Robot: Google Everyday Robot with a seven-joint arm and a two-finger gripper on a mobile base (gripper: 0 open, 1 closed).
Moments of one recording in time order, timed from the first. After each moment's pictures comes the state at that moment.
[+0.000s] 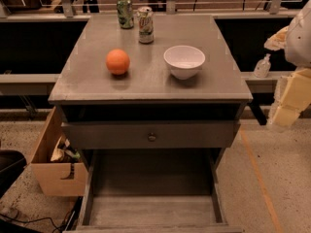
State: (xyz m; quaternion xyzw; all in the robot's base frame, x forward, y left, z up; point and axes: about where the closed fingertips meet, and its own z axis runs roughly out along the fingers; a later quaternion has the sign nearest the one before) arm 0.438 -0.216 0.979 -0.60 0.78 -0.04 0.16
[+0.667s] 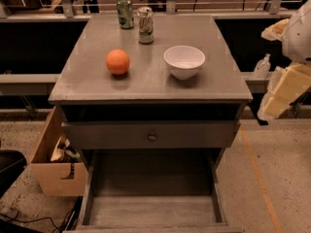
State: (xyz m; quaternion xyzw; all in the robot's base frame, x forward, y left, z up) arm 0.466 -0.215 0.981 -0.60 0.77 -0.04 0.23
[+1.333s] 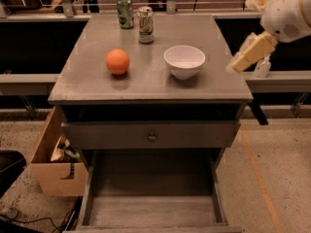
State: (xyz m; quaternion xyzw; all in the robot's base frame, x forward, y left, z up) arm 0.594 -0.200 0.998 -0.56 0.71 0.02 0.42
